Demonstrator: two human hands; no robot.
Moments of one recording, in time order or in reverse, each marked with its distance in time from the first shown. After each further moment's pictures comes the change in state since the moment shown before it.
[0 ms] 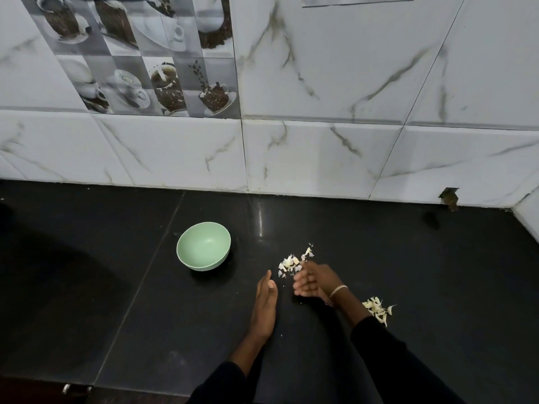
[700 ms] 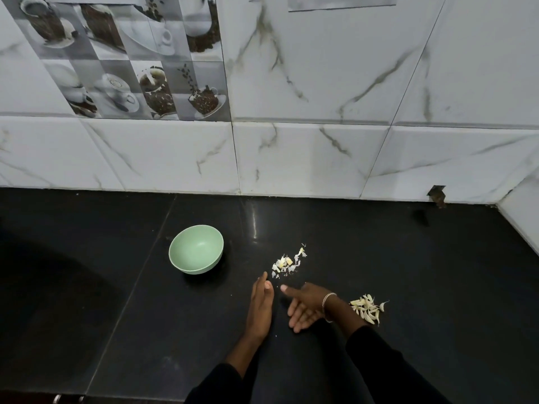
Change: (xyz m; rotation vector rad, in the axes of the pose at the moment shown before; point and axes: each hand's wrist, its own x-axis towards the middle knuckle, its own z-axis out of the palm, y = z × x) left_hand 0.003 -0.003 0.004 -0.005 -0.012 -0.010; right_hand -0.014 0.015 0.006 -0.304 -0.236 0.232
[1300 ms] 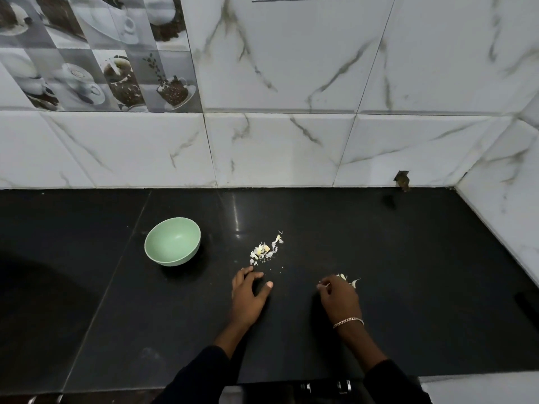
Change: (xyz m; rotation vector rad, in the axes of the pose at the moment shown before) left_hand 0.000 -0.016 0.014 0.375 0.035 0.172; right_hand -0.058 0.100 -0.023 -0.347 1.033 -0.388
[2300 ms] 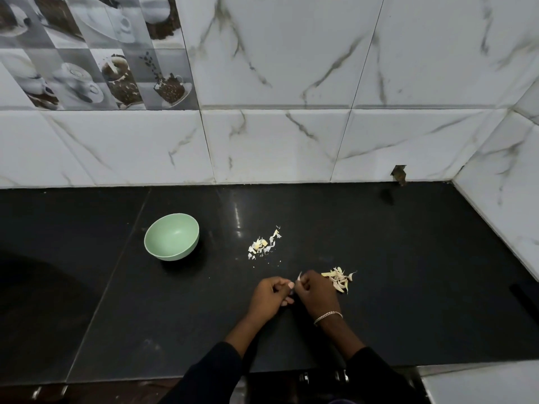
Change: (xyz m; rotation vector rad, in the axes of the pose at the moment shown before) left_hand -0.024 0.043 0.032 -0.394 -0.351 -0.162; right_hand -0.011 -0.017 0.026 0.086 -0.047 -0.077
